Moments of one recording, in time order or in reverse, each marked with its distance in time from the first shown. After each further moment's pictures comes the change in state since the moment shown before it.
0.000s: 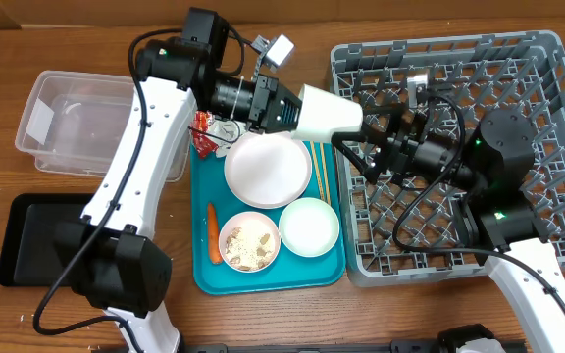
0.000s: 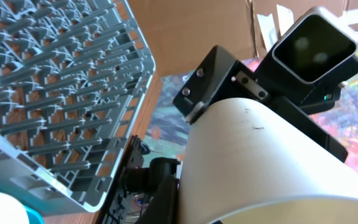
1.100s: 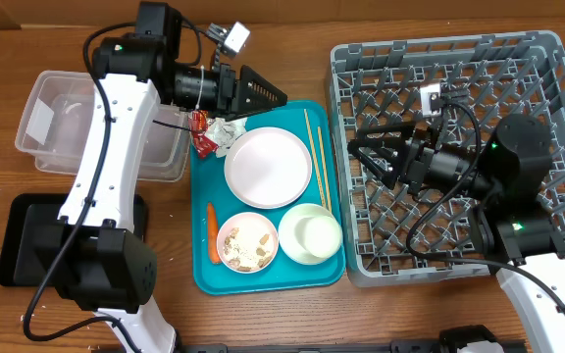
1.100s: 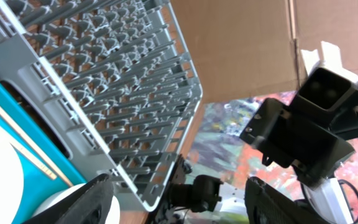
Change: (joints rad) left arm 0.153 -0.005 0.001 0.021 -0.146 0.020; right arm -0.066 -0.067 0.003 -0.264 -0.035 0.029
